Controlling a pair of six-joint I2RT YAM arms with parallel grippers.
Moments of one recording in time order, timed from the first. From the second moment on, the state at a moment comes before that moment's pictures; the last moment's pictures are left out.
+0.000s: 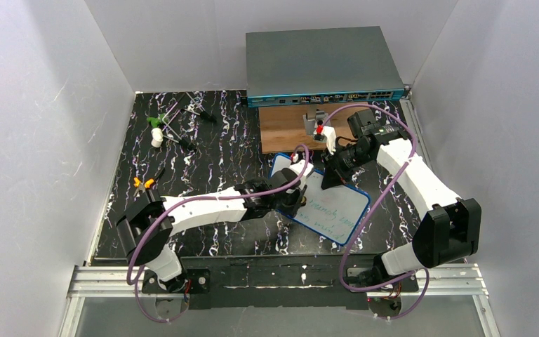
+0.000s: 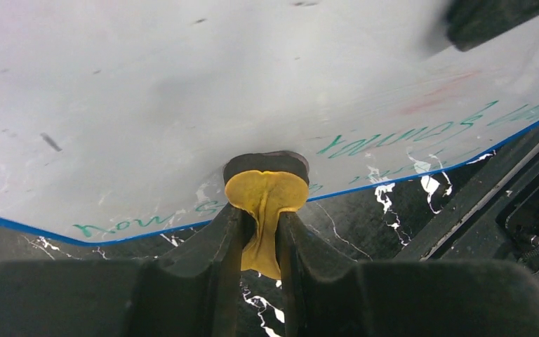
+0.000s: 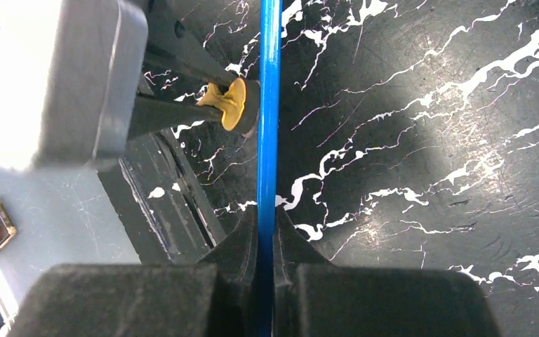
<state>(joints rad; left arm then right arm) -1.08 1.59 1.04 -0.21 -0.16 -0.33 0.34 1.45 1.27 -1.08 -0.72 -0.53</state>
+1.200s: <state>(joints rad) -1.09 1.55 0.98 -0.19 -0.20 -0.37 0.34 1.45 1.27 -1.10 -0.73 -0.55</state>
